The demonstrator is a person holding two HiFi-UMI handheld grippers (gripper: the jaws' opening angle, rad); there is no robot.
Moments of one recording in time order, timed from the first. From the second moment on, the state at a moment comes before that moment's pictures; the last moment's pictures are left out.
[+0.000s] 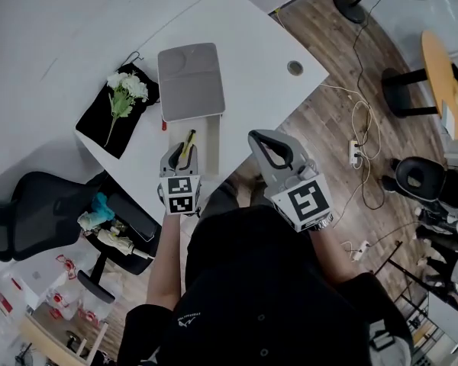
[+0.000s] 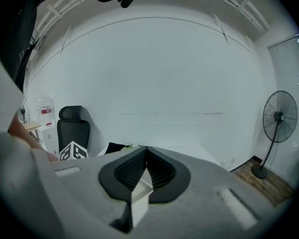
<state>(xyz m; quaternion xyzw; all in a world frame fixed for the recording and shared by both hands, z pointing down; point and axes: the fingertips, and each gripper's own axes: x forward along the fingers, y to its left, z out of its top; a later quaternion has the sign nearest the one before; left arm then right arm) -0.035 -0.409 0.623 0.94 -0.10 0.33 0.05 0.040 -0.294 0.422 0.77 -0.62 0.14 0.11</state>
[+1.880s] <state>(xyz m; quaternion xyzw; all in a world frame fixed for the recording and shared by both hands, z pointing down) -0.007 -0.432 0.745 0.83 -0.11 0.54 0.09 0.085 -0.272 0.461 0.81 -0.54 0.19 0.10</state>
